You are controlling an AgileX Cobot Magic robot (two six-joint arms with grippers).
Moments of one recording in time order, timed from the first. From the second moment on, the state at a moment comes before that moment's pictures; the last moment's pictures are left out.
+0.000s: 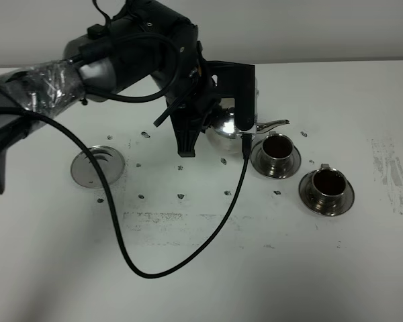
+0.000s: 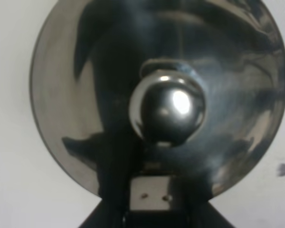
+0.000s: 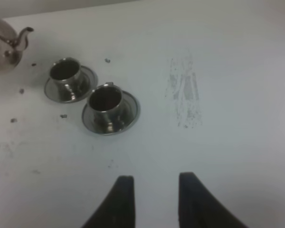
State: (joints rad) left arm -0.63 2.09 -1.78 0.07 0.85 1.01; right arm 0.09 -0.01 -0.52 0.01 1.11 0.10
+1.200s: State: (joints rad) left arm -0.55 2.11 -1.47 -0.21 0.54 0.87; right arm 0.09 -0.01 -0.52 0.01 1.11 0.10
